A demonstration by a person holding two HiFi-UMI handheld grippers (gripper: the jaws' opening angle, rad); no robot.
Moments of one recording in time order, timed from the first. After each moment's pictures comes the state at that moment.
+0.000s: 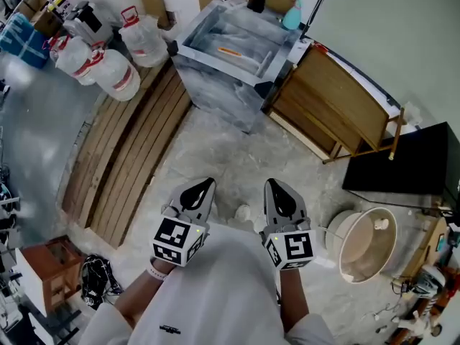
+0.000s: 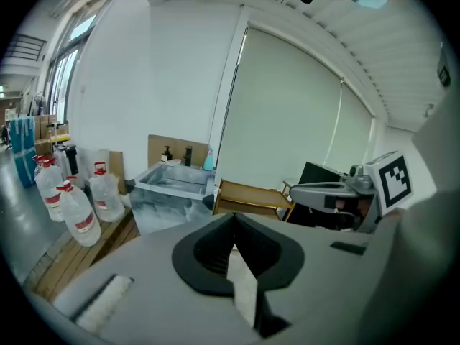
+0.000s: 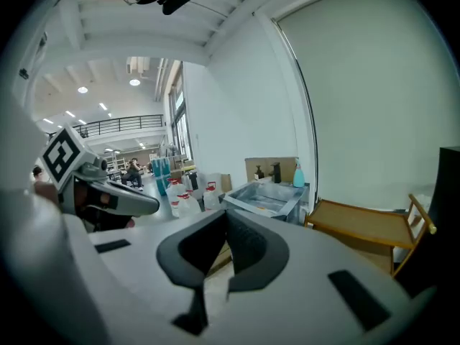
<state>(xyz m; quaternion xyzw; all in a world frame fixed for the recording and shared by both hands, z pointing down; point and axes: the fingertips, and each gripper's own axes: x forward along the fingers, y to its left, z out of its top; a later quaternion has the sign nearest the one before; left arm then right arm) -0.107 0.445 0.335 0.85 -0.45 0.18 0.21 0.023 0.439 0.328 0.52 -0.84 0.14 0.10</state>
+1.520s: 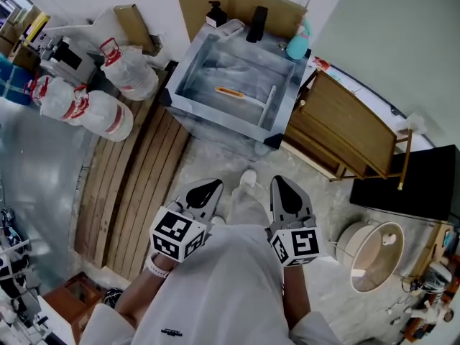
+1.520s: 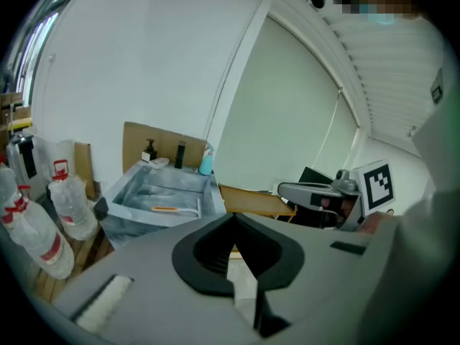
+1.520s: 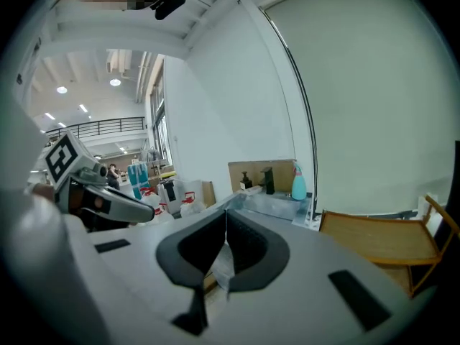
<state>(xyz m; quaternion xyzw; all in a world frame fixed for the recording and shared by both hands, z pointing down) -0.138 0.198 0.358 0.89 -0.35 0.19 0.24 -0.009 0.194 0.345 0.57 -0.81 0.15 0.09</state>
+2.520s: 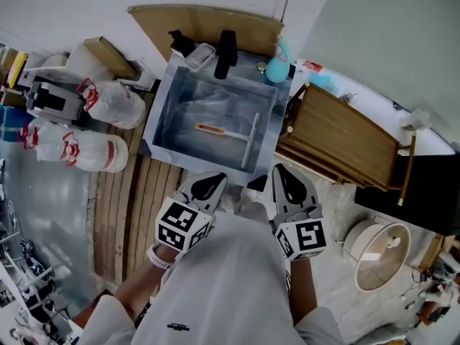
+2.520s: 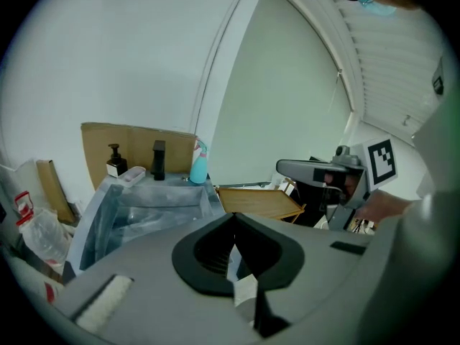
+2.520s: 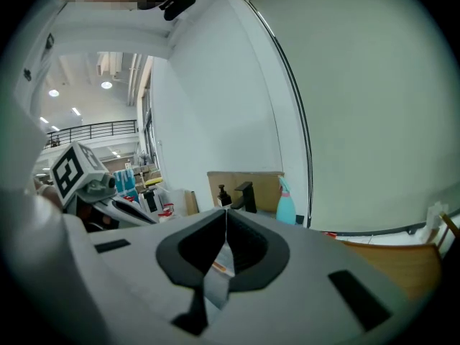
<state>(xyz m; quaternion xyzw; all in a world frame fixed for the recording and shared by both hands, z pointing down) -0.032 0.000 0.370 0.90 -0.28 0.25 0.23 0.085 -0.006 0.324 0.58 -0.80 0.15 0.07</state>
